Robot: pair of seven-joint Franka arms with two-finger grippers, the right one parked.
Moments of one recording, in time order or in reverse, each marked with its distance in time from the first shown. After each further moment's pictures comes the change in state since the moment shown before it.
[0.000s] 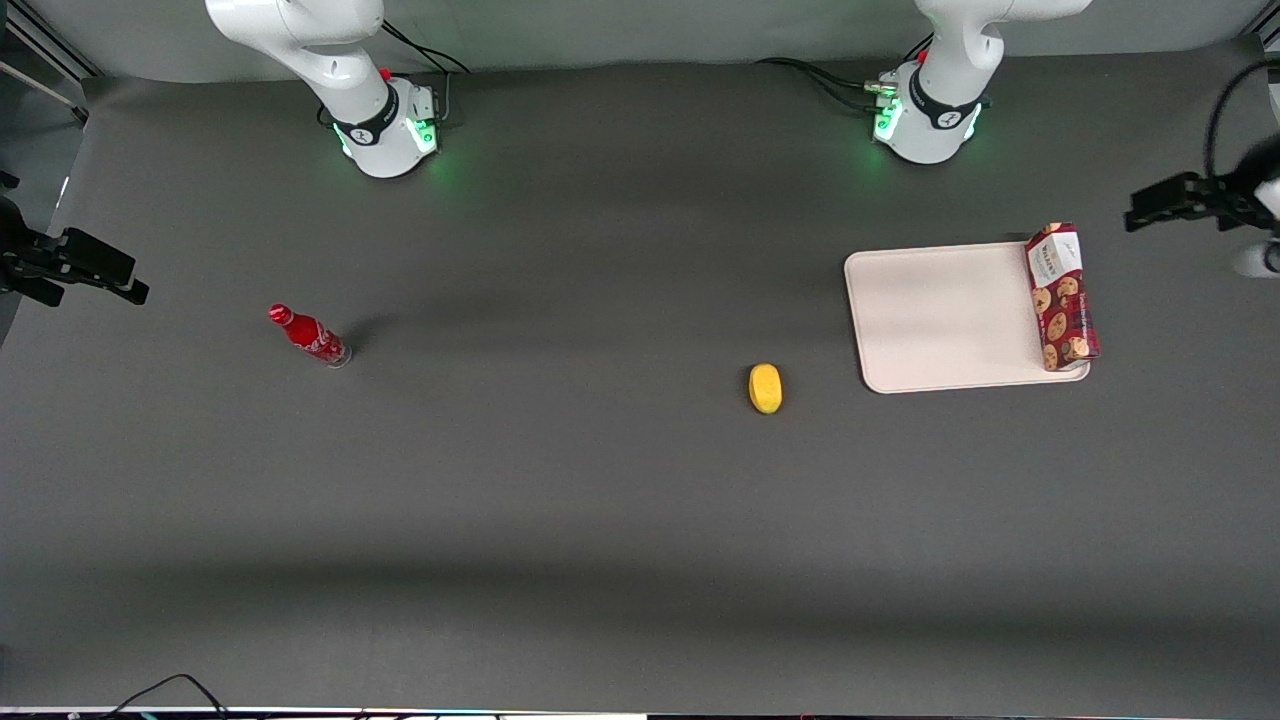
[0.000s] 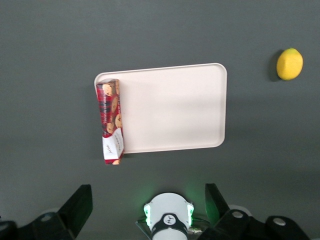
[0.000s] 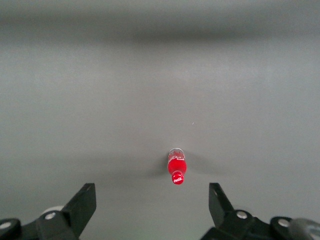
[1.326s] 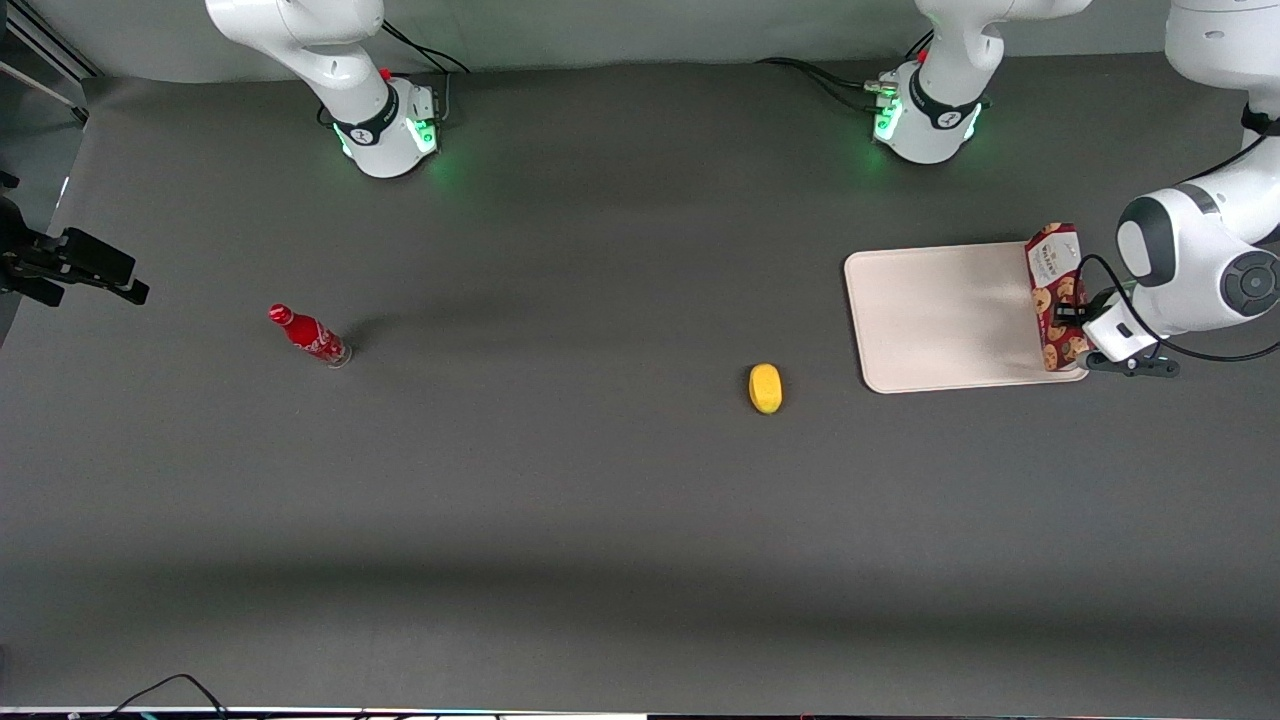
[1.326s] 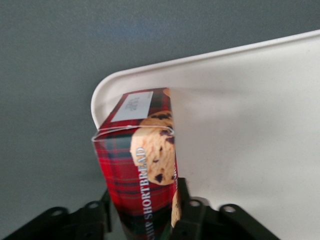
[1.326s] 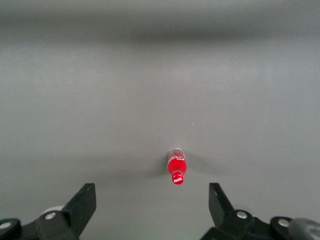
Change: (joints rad) arm 0.013 0.319 0.271 -0.712 0.017 1.001 0.369
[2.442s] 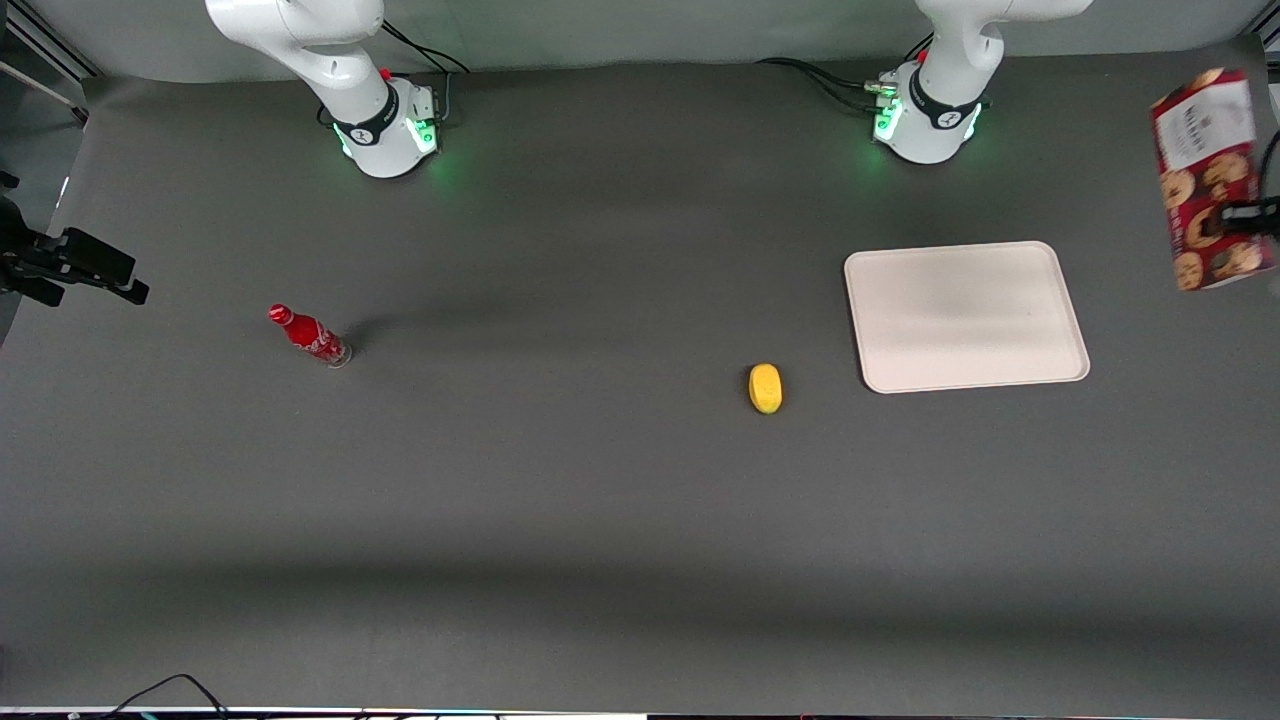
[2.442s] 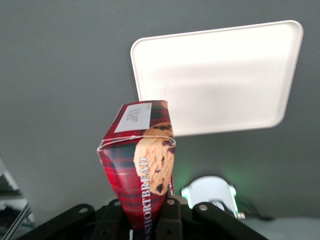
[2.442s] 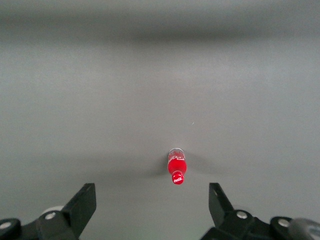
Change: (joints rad) arm -0.035 -0.274 -0.016 0.517 0.073 -0.888 -0.114
